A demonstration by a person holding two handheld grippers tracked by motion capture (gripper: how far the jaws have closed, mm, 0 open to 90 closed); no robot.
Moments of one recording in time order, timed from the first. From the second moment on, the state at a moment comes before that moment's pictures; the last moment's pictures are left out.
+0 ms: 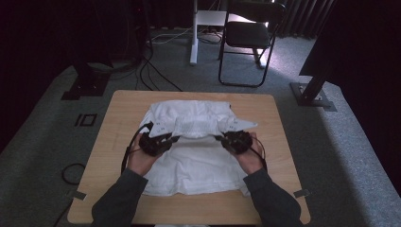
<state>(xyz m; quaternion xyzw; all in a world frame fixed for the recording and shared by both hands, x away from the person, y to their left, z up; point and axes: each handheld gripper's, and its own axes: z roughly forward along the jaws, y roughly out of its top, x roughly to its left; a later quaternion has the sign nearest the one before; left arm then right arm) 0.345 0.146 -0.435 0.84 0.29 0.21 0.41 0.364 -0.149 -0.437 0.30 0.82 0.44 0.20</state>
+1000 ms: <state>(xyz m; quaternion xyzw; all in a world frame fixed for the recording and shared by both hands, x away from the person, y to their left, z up) 0.410 0.147 -0.508 0.83 0.42 0.11 0.36 0.426 -0.152 -0.513 0.42 0.81 0.38 0.13</state>
